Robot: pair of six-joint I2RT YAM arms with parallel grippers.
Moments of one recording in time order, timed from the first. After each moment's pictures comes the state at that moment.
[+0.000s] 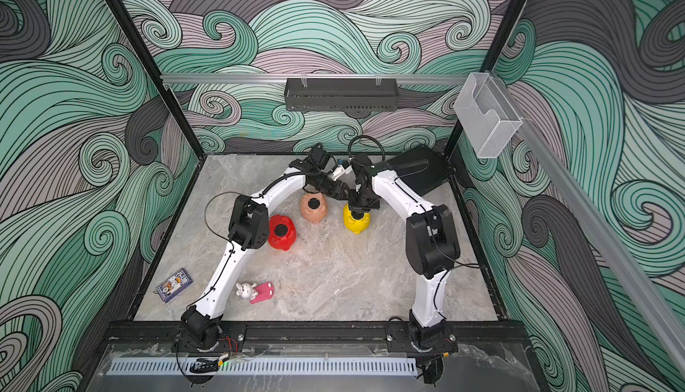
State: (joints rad) left arm -0.55 2.61 2.41 -0.84 0.77 -0.01; right arm 0.39 1.91 1.61 -1.03 -0.10 0.35
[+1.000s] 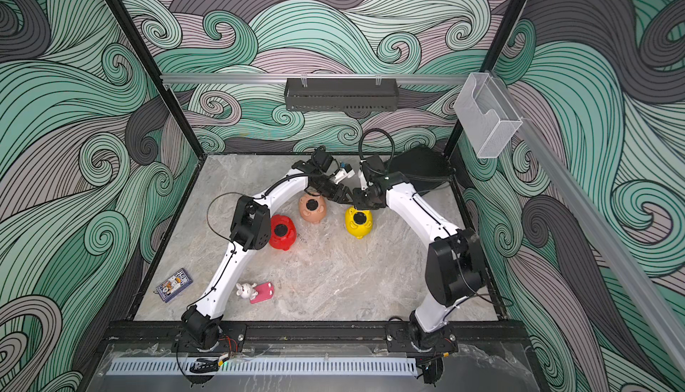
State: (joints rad) left arm -0.56 2.61 2.41 -0.89 0.77 0.00; right arm 0.38 1.62 1.32 -0.75 -0.10 0.23
